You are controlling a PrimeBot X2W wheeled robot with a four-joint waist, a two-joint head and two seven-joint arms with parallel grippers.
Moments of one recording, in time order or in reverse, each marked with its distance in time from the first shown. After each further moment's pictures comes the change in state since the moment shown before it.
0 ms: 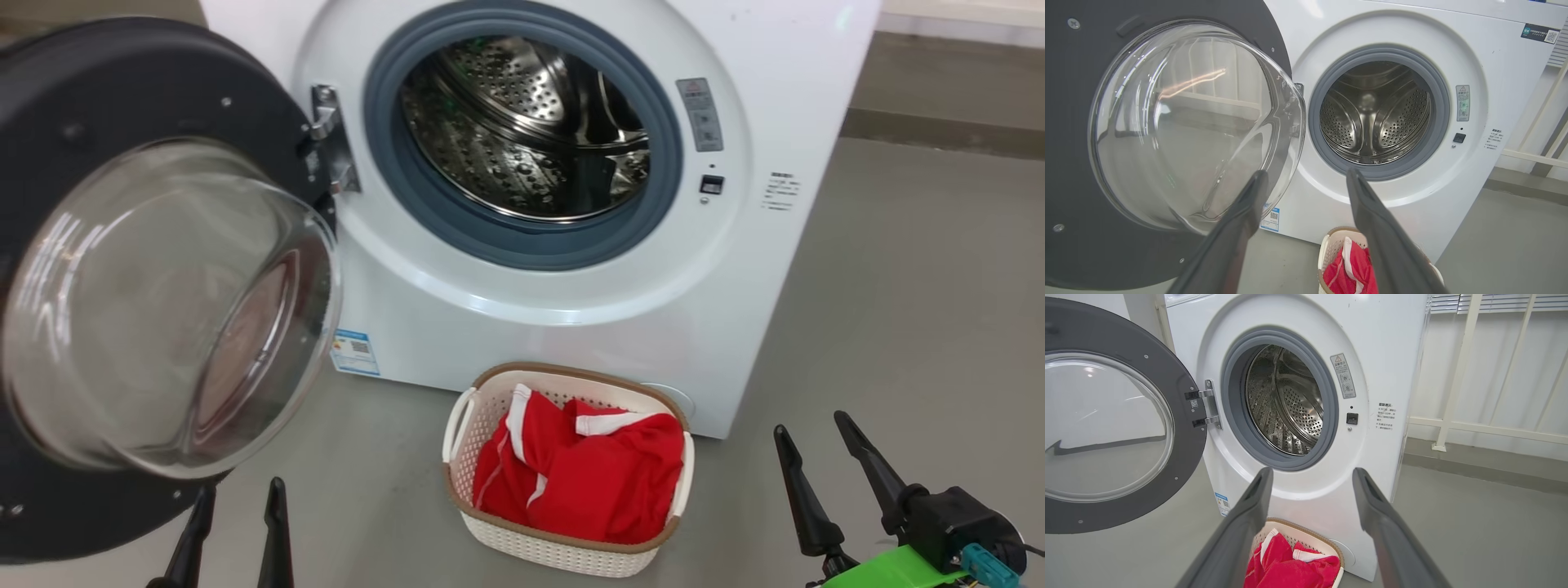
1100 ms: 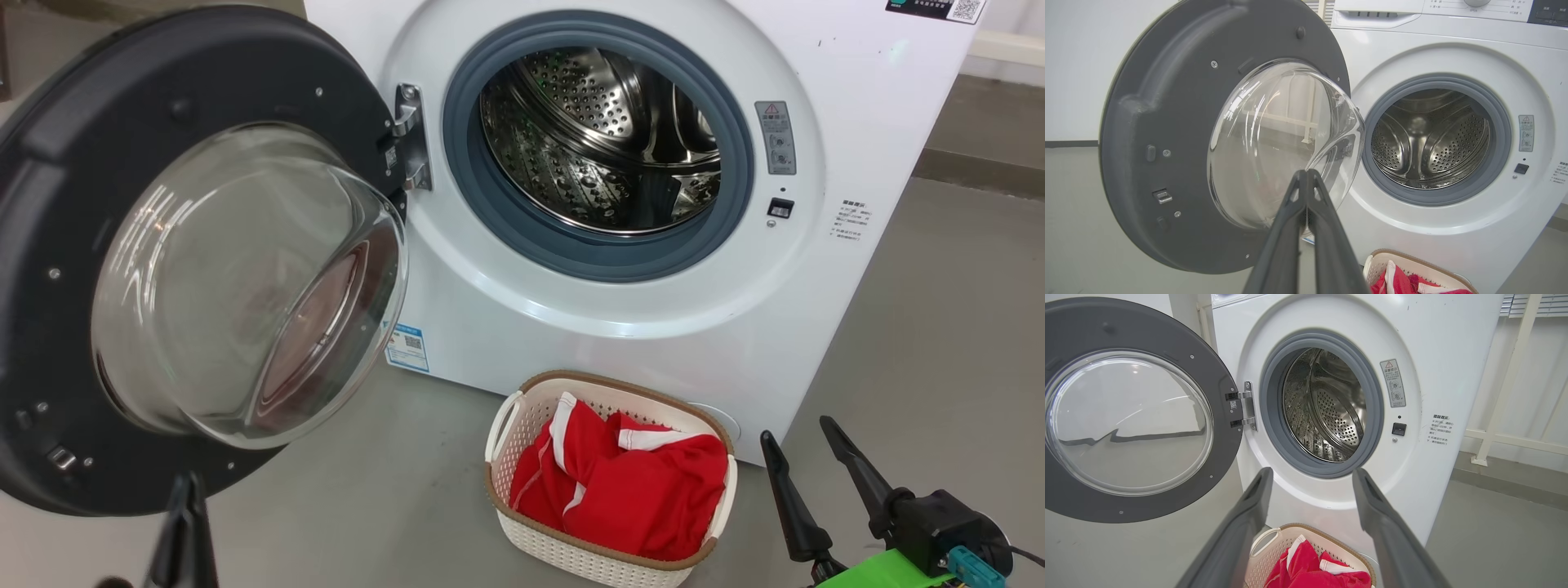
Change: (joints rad) left arm 0.019 0.017 0.040 -0.031 -0.007 0.060 -0.011; right arm 0.000 0.005 0.025 0.005 0.000 0.000 0.000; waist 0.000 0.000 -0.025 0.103
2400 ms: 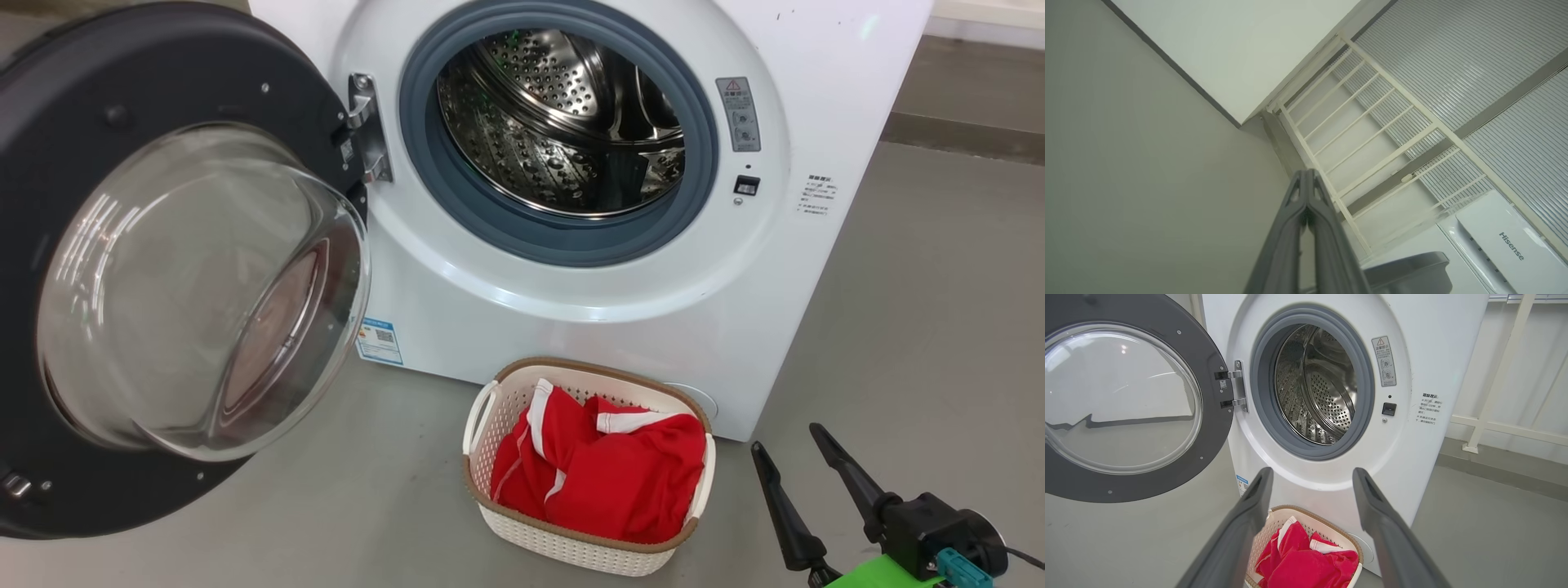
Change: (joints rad) left arm -0.979 0.257 0.480 0.740 -0.445 0.065 0.314; right arm -0.004 -0.040 0.042 0.018 -0.005 0.000 0.000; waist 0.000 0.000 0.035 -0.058
